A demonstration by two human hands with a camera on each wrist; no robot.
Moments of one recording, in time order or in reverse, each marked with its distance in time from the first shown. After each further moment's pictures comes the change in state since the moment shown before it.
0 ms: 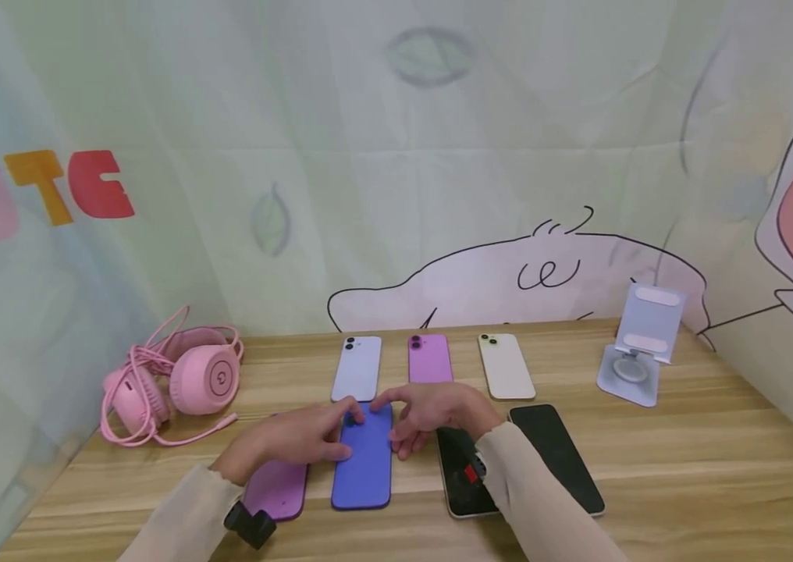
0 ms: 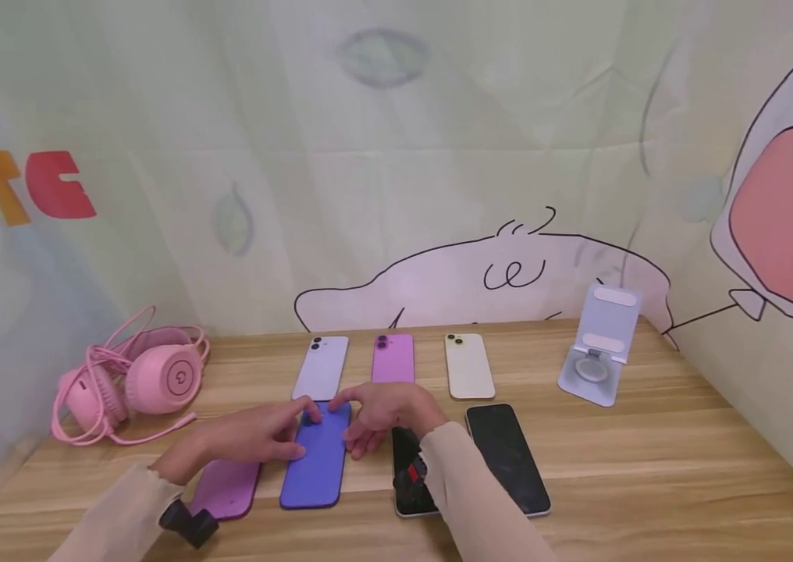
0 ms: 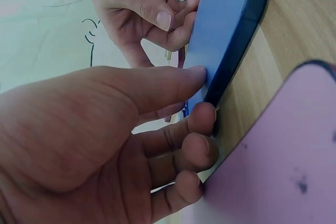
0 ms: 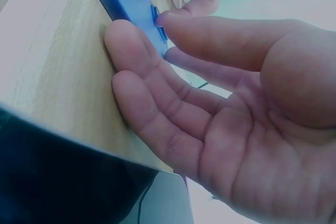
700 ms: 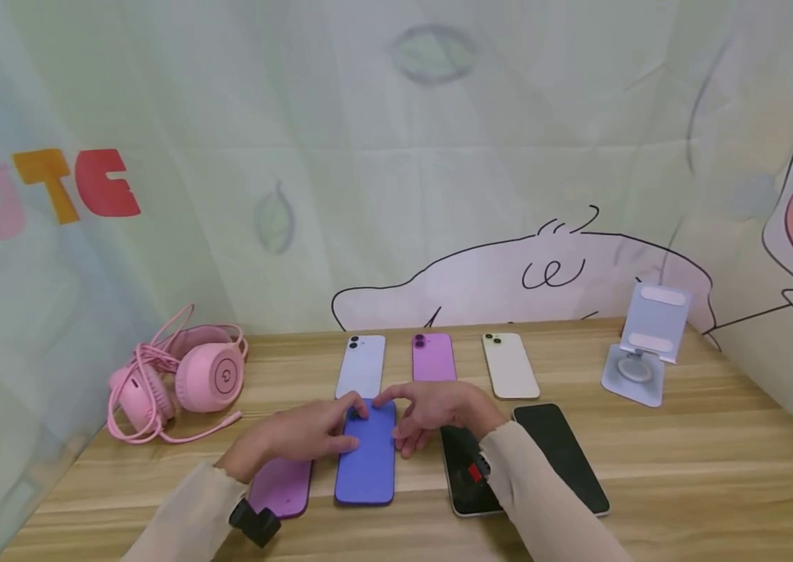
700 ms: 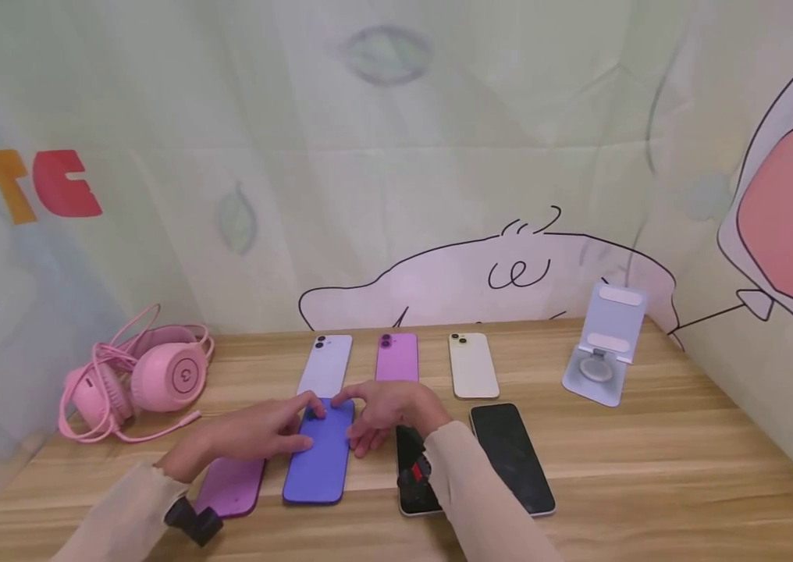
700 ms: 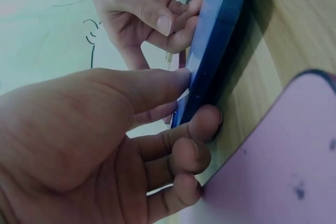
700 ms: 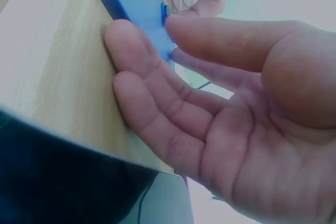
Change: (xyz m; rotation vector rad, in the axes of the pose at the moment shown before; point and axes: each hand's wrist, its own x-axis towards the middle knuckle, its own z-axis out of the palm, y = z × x) left_hand -0.001 0.003 -0.001 -0.016 0.023 0.006; right_hand 0.002 0.001 -0.001 -0.001 -0.006 0.001
